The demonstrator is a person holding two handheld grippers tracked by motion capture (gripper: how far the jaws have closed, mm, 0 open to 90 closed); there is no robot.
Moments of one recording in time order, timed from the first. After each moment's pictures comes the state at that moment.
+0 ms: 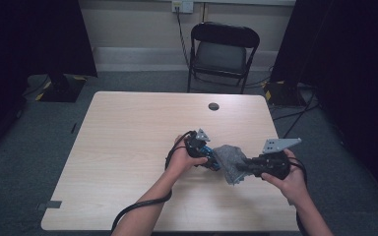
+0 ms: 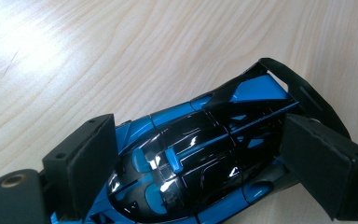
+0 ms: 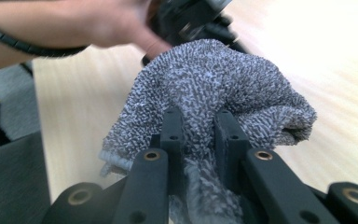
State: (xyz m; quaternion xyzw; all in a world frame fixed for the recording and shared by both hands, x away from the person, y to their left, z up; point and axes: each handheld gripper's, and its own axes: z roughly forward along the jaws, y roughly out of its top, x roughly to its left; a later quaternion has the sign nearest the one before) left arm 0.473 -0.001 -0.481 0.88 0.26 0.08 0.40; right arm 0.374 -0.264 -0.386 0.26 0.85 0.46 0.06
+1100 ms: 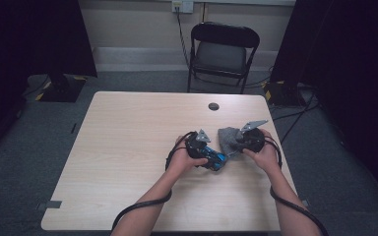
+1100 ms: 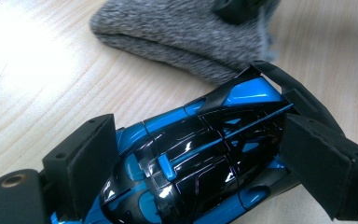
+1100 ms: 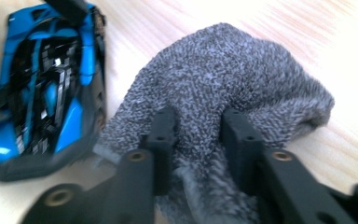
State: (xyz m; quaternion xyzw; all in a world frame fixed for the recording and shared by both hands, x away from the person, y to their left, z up) left arm 0.472 -0.002 -0.483 0.88 0.24 0.08 0.41; right arm 0.493 -0.246 -0.461 0.34 0.87 0.32 0.14
